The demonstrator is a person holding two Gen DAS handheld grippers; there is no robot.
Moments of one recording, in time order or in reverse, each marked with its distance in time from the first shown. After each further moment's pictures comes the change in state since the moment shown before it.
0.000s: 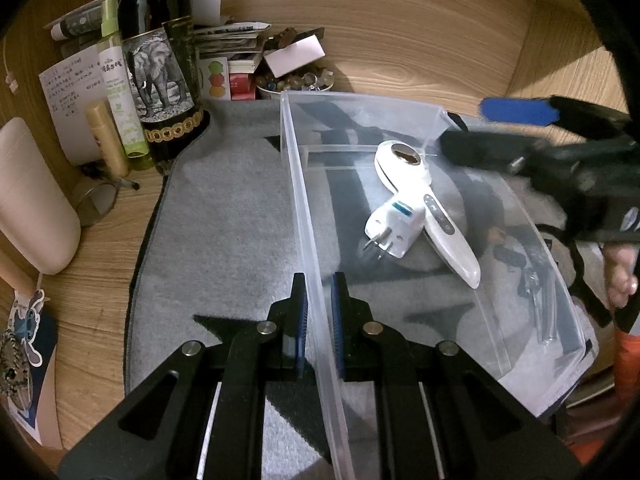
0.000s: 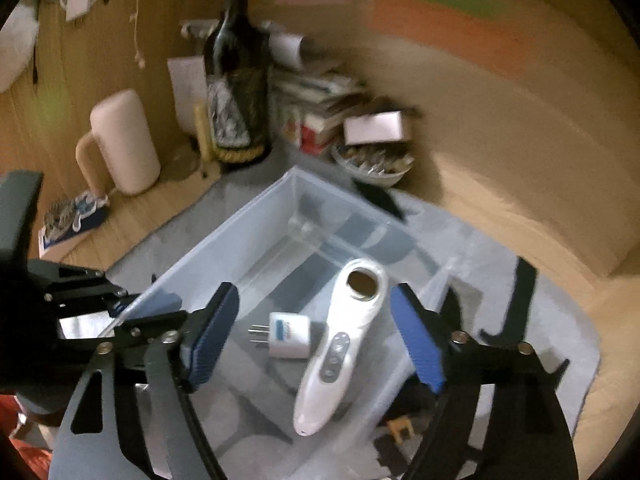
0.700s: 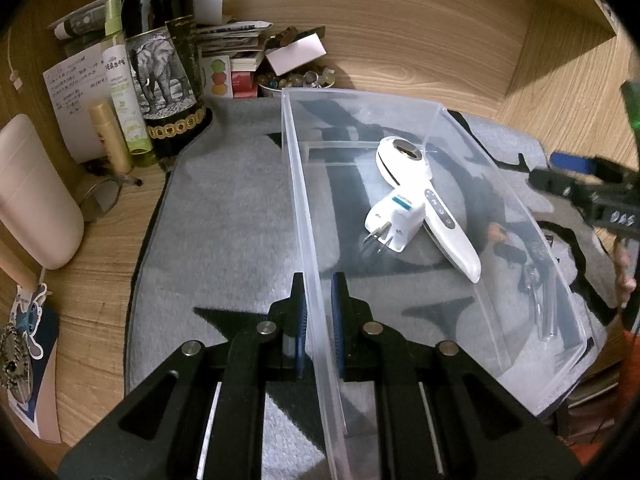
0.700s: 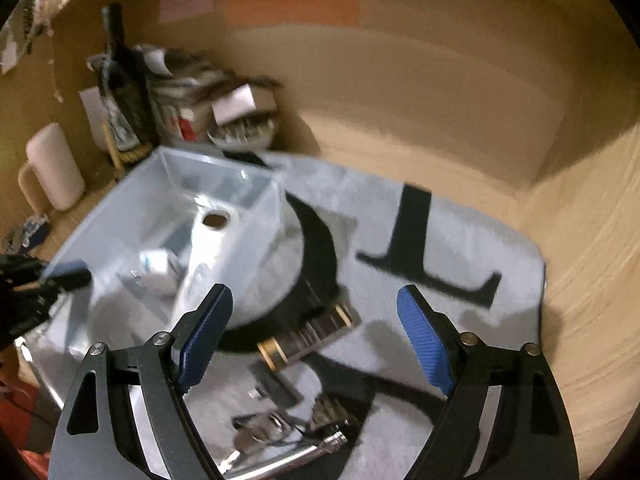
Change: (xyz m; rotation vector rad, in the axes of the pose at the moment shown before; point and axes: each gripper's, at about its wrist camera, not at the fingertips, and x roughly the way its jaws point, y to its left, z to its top) left arm -0.004 -0.002 -0.005 -0.001 0.001 0.011; right arm -0.015 -0.085 -0.071 0.212 0.063 -0.159
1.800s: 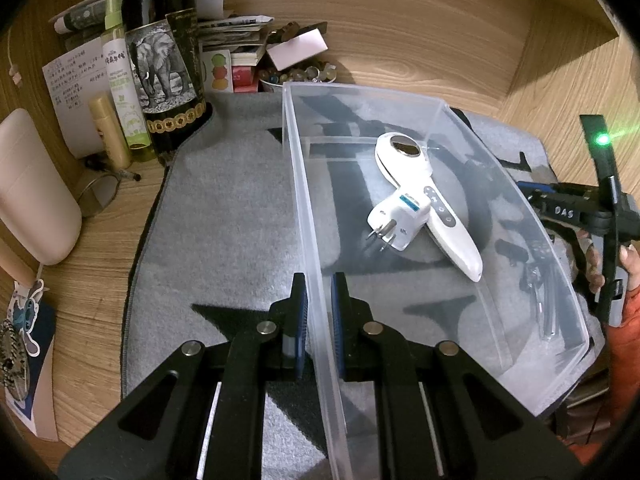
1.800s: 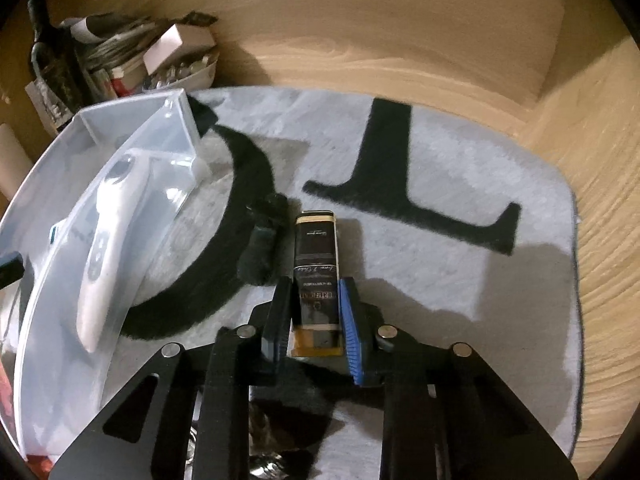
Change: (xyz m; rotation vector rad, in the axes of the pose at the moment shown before) left arm 0.004 0.003 -0.001 -0.005 0.012 -0.006; right arm 0.051 -0.043 -0.021 0.096 0.108 -0.003
